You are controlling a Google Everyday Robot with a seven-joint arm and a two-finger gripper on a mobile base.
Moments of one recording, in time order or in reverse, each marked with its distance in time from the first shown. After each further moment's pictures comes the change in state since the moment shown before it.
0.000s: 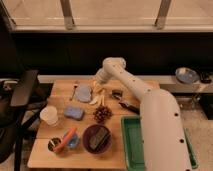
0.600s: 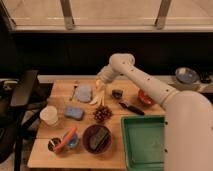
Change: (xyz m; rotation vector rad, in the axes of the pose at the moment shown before) arm -0.005 0.050 -0.082 -0.013 -0.021 -0.030
